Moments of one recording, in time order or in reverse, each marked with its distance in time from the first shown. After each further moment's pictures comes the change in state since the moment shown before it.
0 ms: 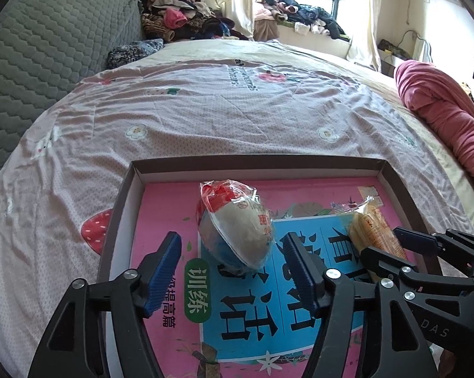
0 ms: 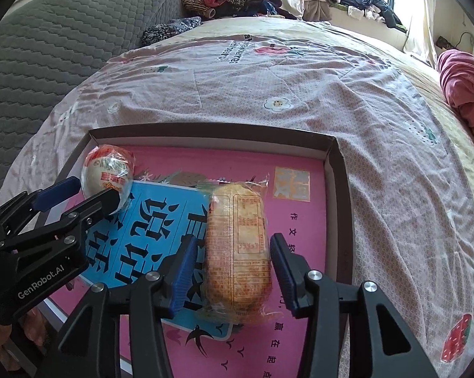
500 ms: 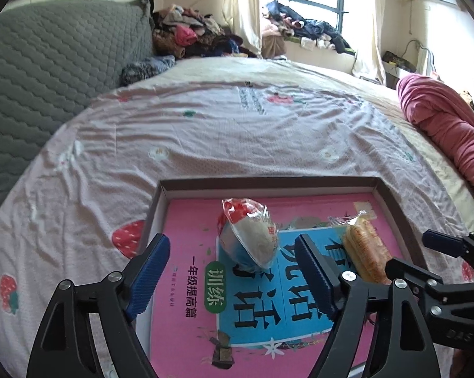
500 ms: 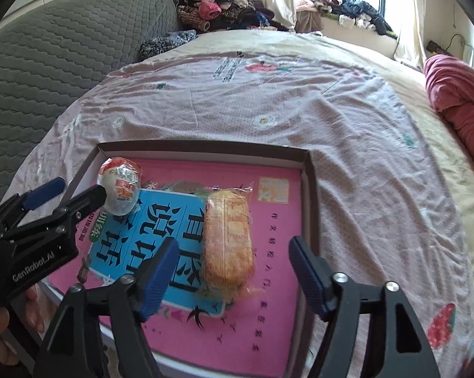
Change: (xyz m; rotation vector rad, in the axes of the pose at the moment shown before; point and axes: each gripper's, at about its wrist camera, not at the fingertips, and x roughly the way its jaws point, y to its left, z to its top) left arm -0.043 0.001 0.002 -0.005 -0.084 0.039; right arm -0.049 -0.001 -0.007 0.006 -0.068 -0.032
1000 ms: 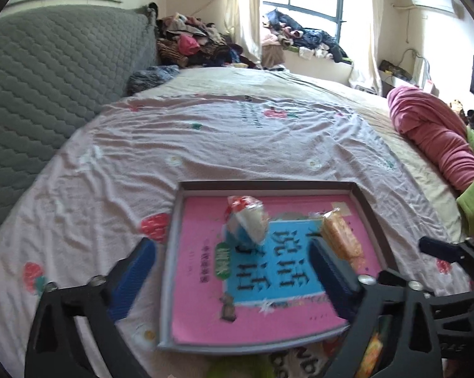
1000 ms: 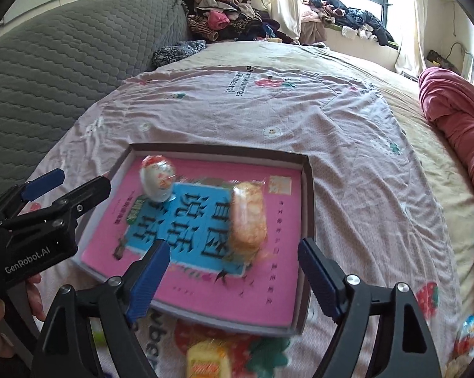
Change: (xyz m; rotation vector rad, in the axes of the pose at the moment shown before) left arm -0.080 0.013 -0.006 -0.012 -0.024 0.026; right arm -0.064 0.025 -0.017 -0.022 -0.019 0.016
